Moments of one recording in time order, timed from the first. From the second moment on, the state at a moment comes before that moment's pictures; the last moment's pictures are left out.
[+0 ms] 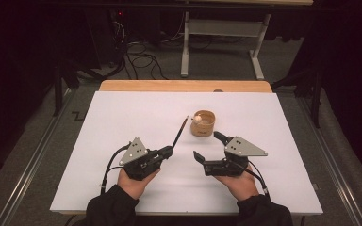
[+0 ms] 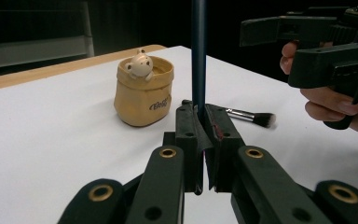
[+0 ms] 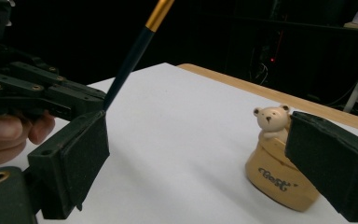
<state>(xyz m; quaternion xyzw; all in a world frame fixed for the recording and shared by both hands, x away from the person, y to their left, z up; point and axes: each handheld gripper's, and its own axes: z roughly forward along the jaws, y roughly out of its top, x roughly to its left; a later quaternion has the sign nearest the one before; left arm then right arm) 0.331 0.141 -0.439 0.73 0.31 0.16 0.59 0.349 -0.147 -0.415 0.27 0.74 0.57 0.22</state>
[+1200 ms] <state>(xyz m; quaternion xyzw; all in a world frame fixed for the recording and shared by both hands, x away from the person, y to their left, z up) 0.317 0.119 -0.449 0.74 0.29 0.16 0.59 0.339 -0.137 -0.422 0.29 0.71 0.63 0.15</state>
